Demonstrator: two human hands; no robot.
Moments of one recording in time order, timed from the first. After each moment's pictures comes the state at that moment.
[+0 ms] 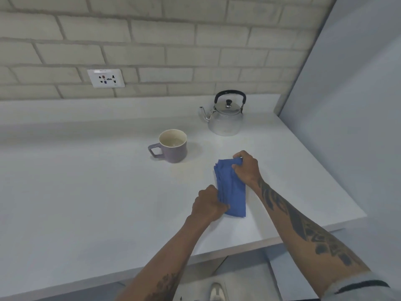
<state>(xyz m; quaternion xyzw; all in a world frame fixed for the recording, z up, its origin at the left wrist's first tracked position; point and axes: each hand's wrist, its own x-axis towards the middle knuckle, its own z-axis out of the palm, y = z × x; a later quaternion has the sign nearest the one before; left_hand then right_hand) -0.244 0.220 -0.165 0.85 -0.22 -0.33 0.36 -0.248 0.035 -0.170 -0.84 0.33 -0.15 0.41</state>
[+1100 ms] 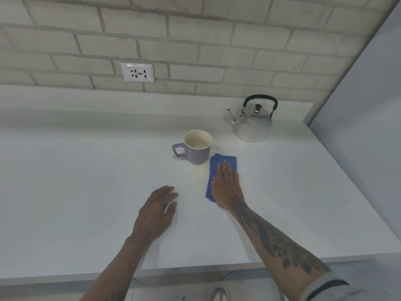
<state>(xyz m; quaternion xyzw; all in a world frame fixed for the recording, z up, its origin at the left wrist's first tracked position) -0.161 0.382 -0.238 0.90 -0.26 -0.03 0.34 -0.192 0.138 -0.226 -0.98 0.18 0.01 0.03</state>
